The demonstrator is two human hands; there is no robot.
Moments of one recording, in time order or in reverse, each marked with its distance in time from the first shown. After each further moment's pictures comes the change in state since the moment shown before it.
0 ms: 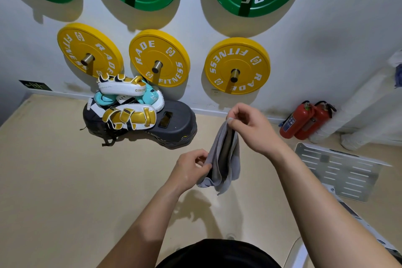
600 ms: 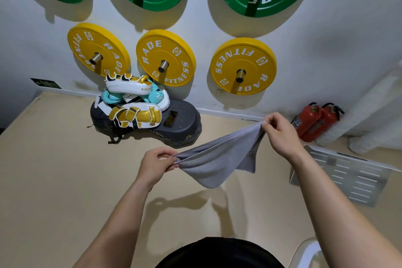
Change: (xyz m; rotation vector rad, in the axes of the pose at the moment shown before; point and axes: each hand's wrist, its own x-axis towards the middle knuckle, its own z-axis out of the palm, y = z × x) left_hand -0.013 -0.044 -0.071 -0.276 0.263 -0.362; right_hand -0.008 0.066 -0.032 -0.248 0.262 0.255
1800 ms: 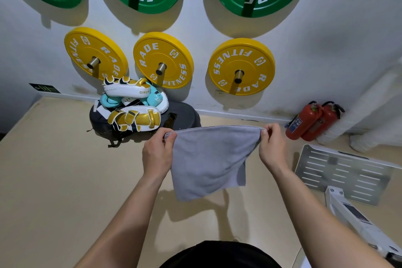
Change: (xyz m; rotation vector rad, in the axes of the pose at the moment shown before) left_hand 0.007 0.050 0.027 0.393 0.391 0.451; right_hand -0.001 0.034 0.039 -0.058 0.224 0.149
